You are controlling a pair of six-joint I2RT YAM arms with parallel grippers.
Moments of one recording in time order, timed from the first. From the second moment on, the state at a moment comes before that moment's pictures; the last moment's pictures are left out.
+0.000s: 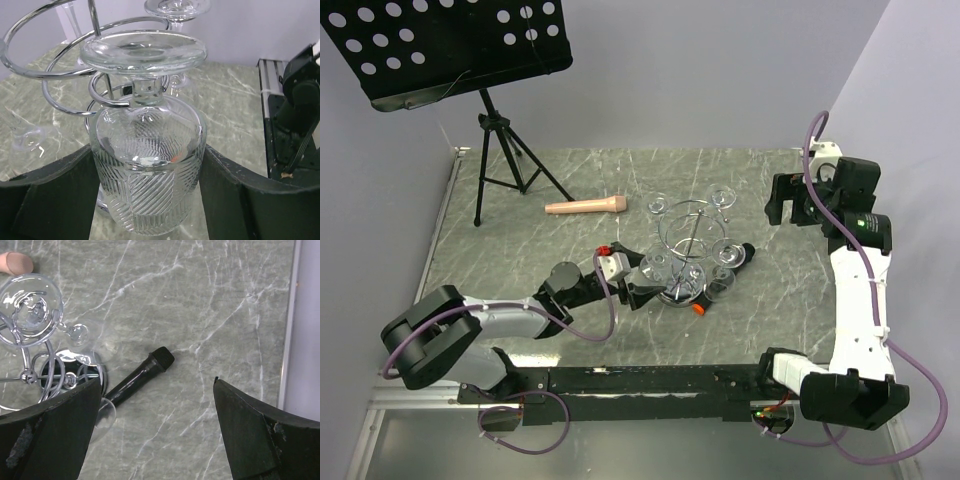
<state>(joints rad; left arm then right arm) -0.88 1.37 0.41 1.10 0.39 -0.01 -0.19 1.11 1.35 -0.86 -0.30 -0.15</state>
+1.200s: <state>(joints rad) -0.26 0.92 0.64 0.12 0.45 -0.26 -0.03 1.15 1.51 -0.72 -0.19 -0.28</state>
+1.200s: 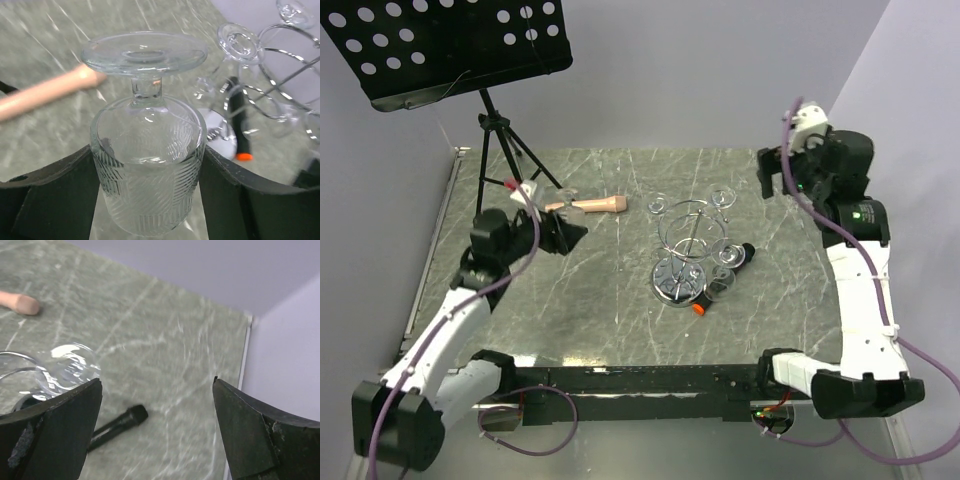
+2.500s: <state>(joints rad) 0.18 1.32 0.68 -0.14 1.12 -1.31 1.12 1.71 1.66 -0.49 0.06 -0.24</state>
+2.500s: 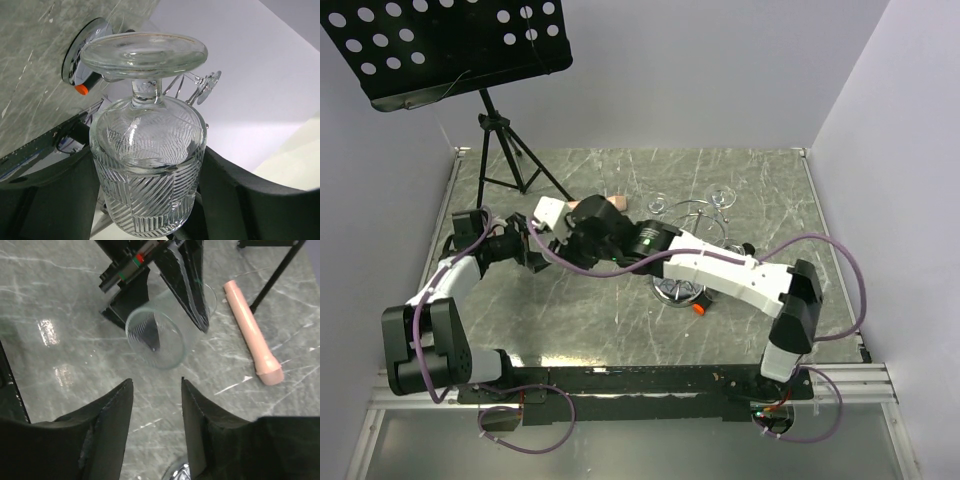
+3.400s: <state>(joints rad) 0.20 1.25 0.68 -0.32 1.09 -1.40 1.12 1.94 1.80 -0.45 0.25 -0.16</state>
